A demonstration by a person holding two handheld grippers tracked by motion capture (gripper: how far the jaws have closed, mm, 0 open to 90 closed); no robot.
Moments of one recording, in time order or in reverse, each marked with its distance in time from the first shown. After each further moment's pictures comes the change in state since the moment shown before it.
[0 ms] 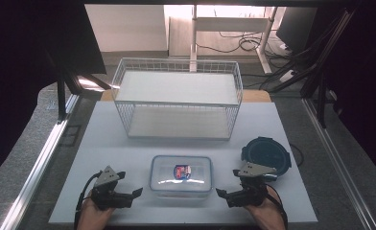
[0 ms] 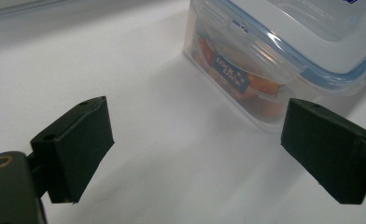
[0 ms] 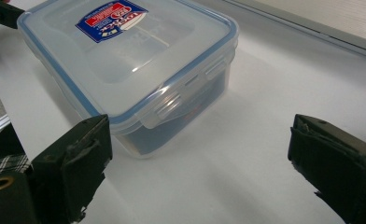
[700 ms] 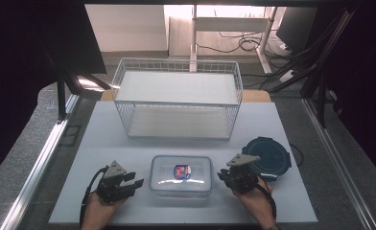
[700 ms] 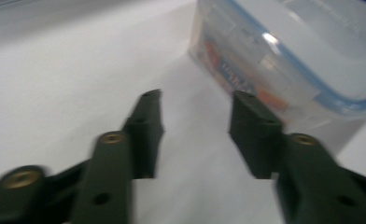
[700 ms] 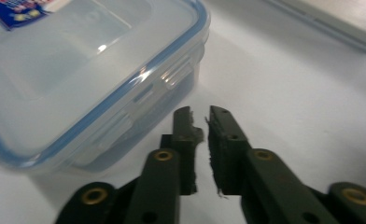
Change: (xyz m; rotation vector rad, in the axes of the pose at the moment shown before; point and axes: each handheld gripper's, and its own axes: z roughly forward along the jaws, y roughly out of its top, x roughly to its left) left arm -0.007 0.018 0.009 0.095 0.052 -0.028; right arm -0.008 0.020 0.028 0.139 -0.116 -0.027
